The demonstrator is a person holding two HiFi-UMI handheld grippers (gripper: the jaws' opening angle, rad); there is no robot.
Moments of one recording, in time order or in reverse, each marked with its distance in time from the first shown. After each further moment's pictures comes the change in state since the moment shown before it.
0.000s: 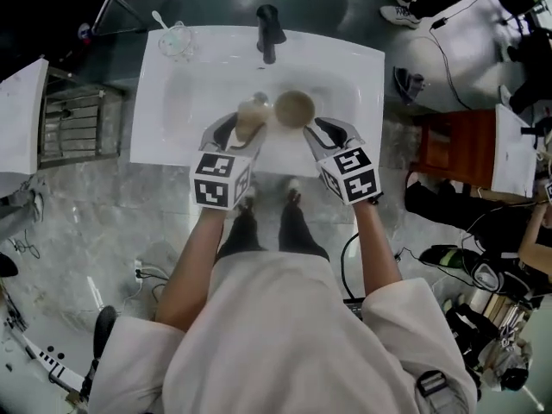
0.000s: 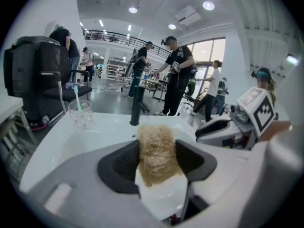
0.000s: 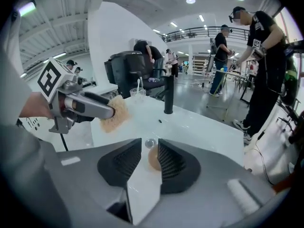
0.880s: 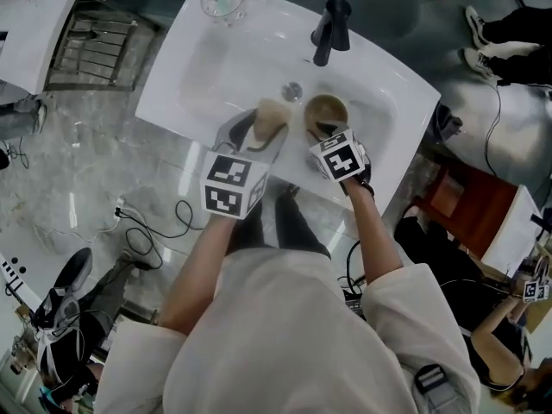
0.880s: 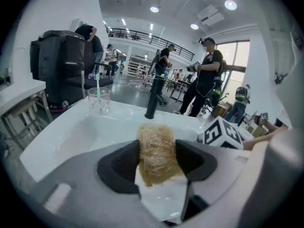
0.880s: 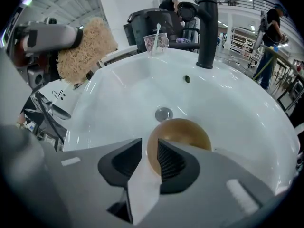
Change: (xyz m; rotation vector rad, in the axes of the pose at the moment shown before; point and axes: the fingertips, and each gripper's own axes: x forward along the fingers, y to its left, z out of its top) left arm 0.027 0.033 -0.029 -0.177 -0.009 0.192; right arm 0.154 -0.001 -0.096 -0.216 0.393 0.281
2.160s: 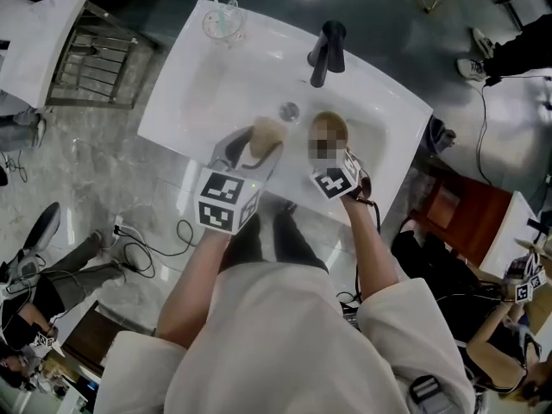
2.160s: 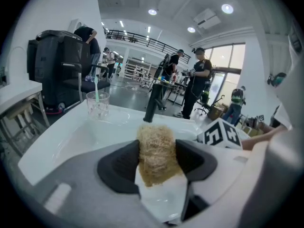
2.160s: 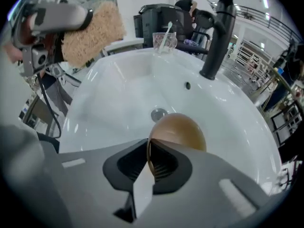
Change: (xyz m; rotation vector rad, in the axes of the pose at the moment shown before) left arm -0.015 0.004 0.010 0.008 -0.029 -0.040; right arm -0.014 -0.001 0.004 -0.140 0.073 -0.087
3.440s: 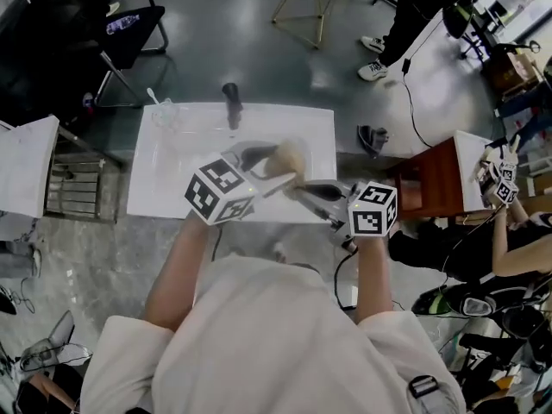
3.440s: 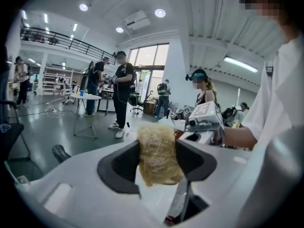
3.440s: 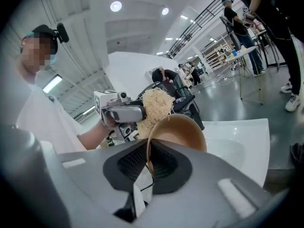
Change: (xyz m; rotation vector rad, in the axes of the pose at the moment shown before) left arm -0.094 -0.244 0.116 0.532 0.020 -0.749; right arm -0.339 0.083 0.011 0.476 -0.824 0.334
